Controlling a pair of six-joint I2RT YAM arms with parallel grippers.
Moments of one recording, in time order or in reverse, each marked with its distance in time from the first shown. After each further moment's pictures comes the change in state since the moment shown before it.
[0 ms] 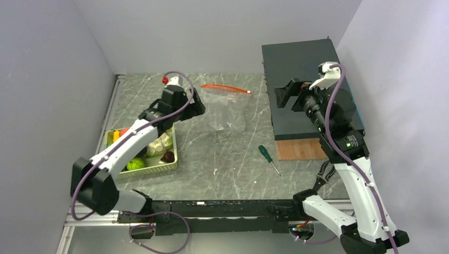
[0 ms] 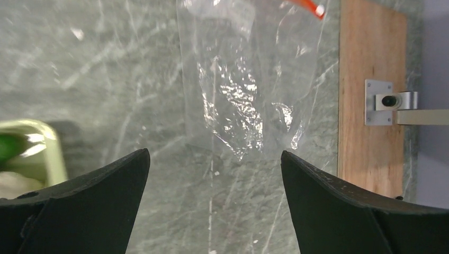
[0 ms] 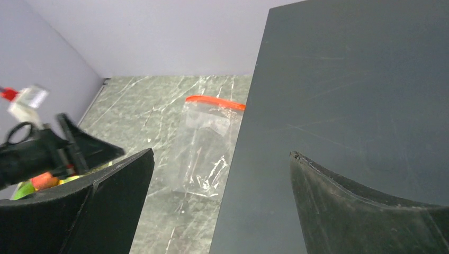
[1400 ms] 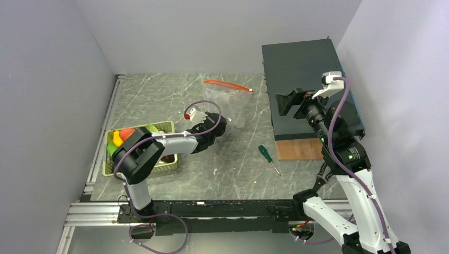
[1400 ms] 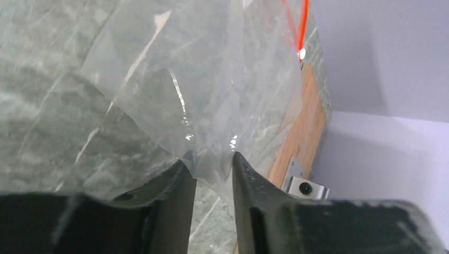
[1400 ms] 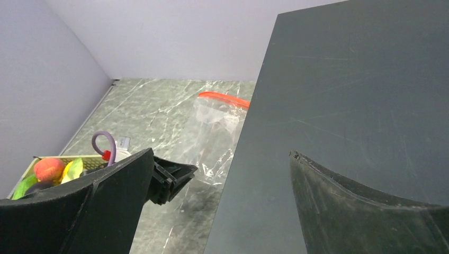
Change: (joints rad) left arm -0.334 0.468 -0.145 0.544 -0.414 -0.929; right arm 0.000 -0.115 -0.121 0.064 -0.041 -0.027
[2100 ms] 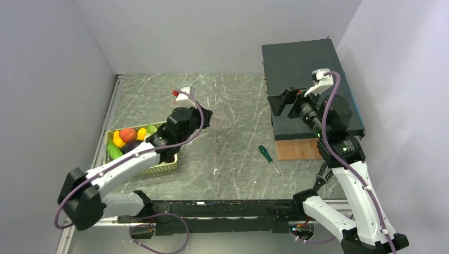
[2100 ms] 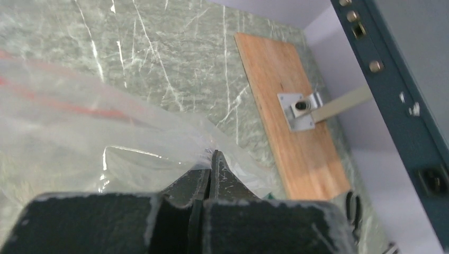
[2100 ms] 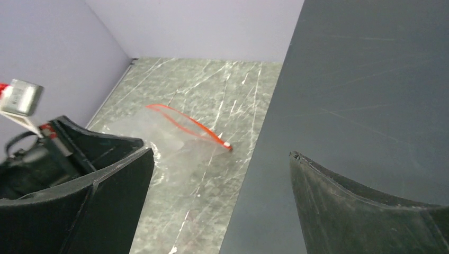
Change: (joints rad) left arm 0.058 -0.528 -0.142 0.030 0.229 0.877; right arm 0.001 0.045 -0.002 -0.006 -0.079 0.038
